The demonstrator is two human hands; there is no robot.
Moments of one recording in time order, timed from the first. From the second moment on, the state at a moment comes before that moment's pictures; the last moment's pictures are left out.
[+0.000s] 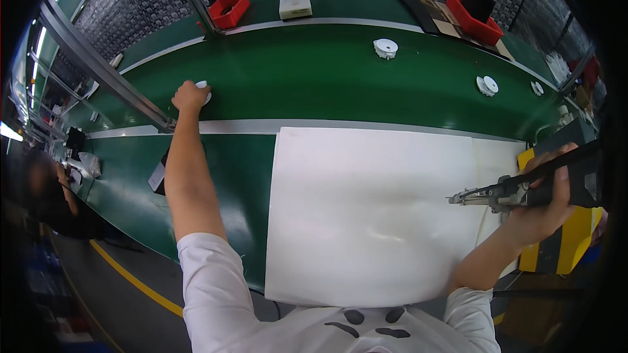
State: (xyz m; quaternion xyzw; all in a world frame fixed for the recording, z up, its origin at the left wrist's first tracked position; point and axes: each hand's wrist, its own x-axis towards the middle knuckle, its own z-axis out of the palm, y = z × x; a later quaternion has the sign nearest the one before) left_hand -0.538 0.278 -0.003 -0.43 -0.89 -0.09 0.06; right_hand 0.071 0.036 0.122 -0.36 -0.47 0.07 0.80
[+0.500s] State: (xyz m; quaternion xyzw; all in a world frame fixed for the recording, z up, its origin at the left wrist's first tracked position) left_hand -0.226 0.138 -0.036 -0.85 -0.34 -0.41 -0.04; right_hand 0.058 0.038 0.121 -0.39 -0.45 0.09 0.80
